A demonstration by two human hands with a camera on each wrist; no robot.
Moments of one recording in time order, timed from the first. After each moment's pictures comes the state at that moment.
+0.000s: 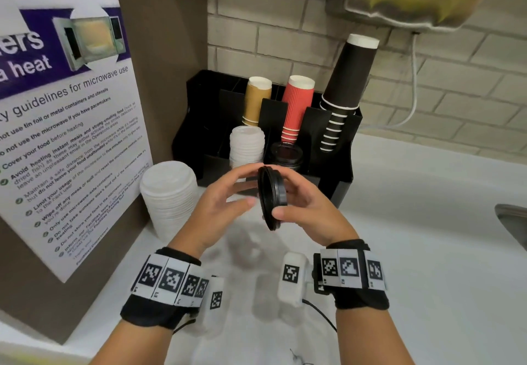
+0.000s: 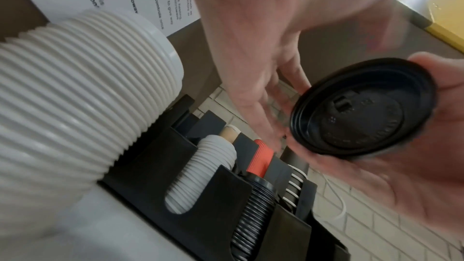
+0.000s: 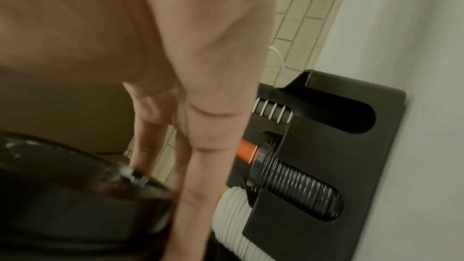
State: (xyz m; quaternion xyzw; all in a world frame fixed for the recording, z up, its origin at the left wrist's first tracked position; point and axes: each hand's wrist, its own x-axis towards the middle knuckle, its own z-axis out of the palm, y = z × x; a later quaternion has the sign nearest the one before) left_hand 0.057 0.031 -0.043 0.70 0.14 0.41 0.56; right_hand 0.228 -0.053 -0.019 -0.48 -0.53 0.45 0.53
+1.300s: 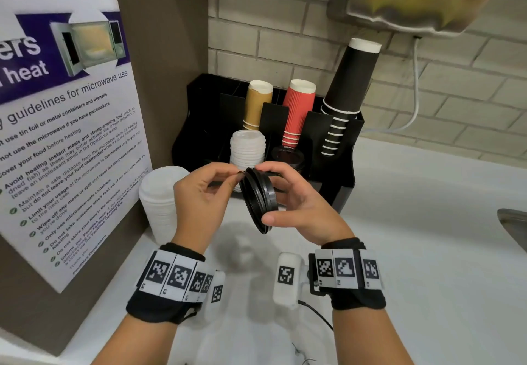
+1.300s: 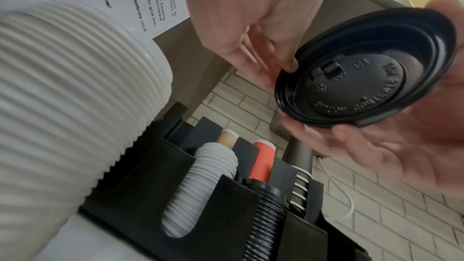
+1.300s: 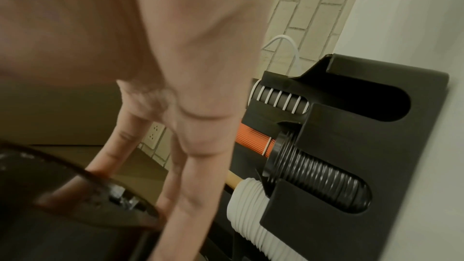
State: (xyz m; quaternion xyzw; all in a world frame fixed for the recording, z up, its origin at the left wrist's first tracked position) left_hand 0.062 0.048 -0.039 0.67 0.23 0.61 0.36; right_hand 0.223 -0.039 -0.012 -0.44 -0.56 0.46 0.52
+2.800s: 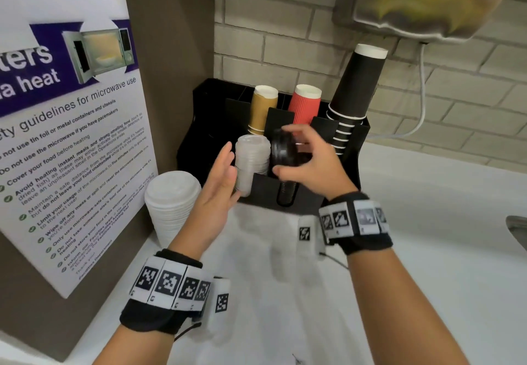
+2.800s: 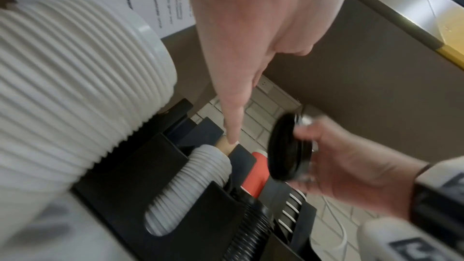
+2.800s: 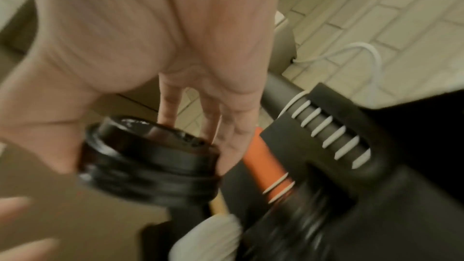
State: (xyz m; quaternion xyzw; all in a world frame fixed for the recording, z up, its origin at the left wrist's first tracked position) left_hand 0.058 0.045 -0.028 0.60 0.20 0.44 0.64; right_hand 0.262 0.015 0.020 -0.61 -0.62 0.13 0.47
